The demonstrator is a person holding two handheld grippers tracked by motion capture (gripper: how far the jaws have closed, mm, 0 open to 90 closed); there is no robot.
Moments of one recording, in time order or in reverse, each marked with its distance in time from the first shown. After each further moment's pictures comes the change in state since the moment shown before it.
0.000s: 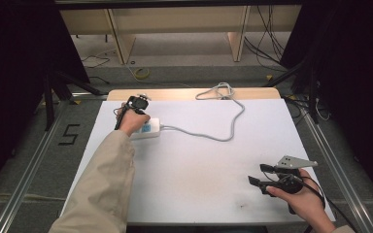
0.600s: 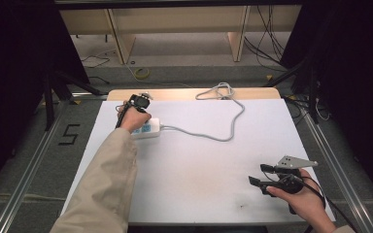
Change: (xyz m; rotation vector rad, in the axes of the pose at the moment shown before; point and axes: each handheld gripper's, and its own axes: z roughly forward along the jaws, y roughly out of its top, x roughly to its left) left arm -0.001 0.008 0.001 0.054 0.005 0.015; right arm -0.001 0.000 0.000 0.005 -0.001 -0.002
